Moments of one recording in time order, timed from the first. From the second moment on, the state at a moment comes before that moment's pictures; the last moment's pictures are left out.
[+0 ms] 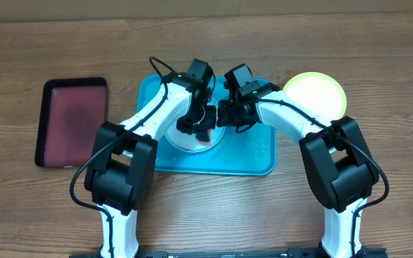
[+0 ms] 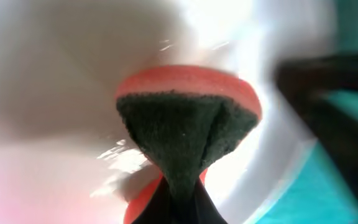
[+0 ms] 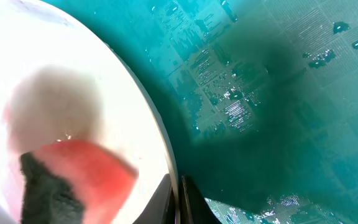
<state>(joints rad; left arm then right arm) -0.43 2.08 1.52 -0.94 0.16 -0.36 0.48 2.09 1.41 -0.53 -0.23 0.46</state>
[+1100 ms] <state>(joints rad) -0.43 2.09 1.52 -1.00 -0.13 -0.32 0.48 2.09 1.41 -0.53 -0.23 0.46</state>
